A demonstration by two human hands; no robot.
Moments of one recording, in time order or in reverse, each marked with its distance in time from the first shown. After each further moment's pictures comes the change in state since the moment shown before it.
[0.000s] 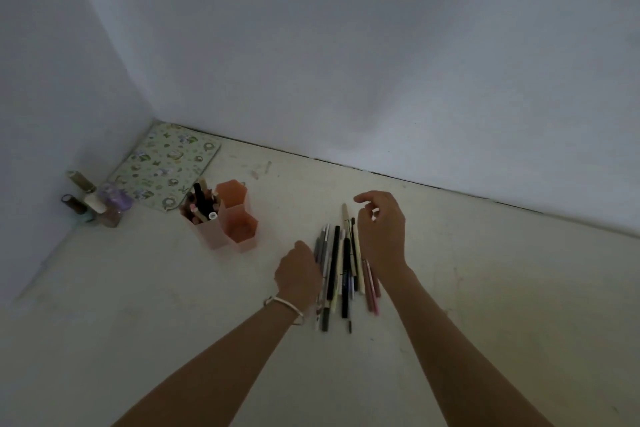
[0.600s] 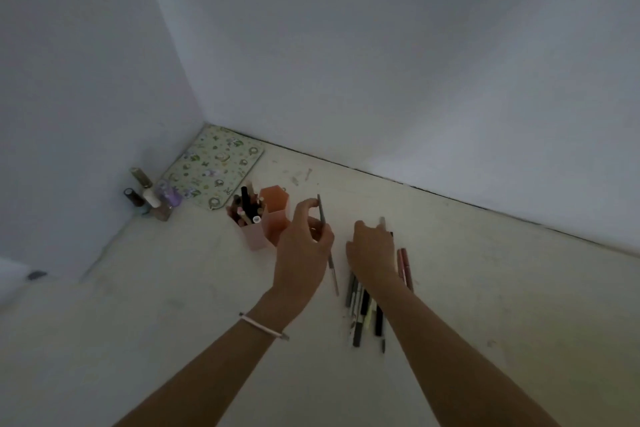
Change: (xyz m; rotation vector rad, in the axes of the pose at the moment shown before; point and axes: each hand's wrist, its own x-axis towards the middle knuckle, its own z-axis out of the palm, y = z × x) left_hand -0.018 -0.017 -0.088 -0.682 0.364 0.277; right_hand -0.005 0.012 0.081 -0.764 -0.444 -0.130
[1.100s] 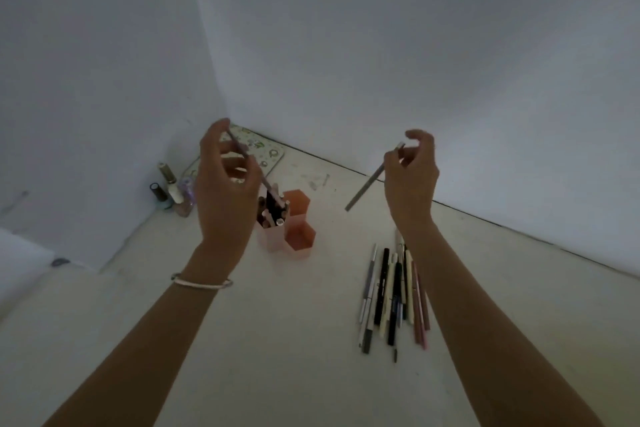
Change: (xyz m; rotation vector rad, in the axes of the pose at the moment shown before) left_hand 0.061 0.011 -0.123 -0.050 0.509 0.354; right_hand 0.040 -0.044 -0.128 1.005 0.560 0.042
